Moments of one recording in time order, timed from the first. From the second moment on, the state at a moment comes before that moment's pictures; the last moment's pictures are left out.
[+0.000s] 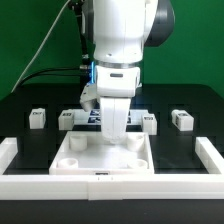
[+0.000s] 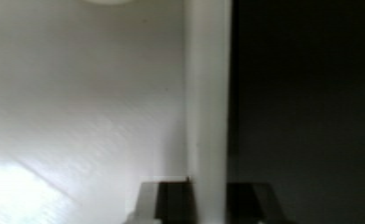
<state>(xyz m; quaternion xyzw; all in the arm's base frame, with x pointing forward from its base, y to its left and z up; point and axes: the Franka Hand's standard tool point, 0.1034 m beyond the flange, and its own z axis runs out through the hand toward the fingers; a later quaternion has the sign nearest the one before) 0.482 -0.011 0.013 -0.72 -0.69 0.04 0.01</state>
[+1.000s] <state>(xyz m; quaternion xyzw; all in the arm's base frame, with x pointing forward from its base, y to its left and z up) 0.494 0.082 0.017 -0.71 -0.71 0.04 0.03</state>
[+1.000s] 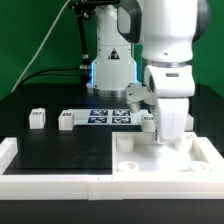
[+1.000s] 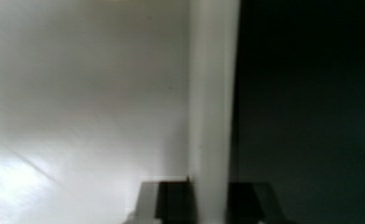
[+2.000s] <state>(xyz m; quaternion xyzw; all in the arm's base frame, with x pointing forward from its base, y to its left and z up) 0.494 0.081 0.017 -0.71 -0.70 0.04 0.03</state>
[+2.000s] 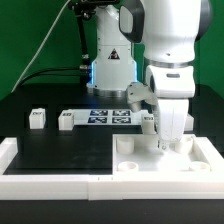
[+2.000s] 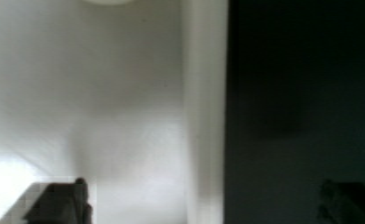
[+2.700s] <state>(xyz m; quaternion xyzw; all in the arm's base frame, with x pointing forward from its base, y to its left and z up) 0.439 0.108 0.060 -0.84 -0.54 0.06 0.00</state>
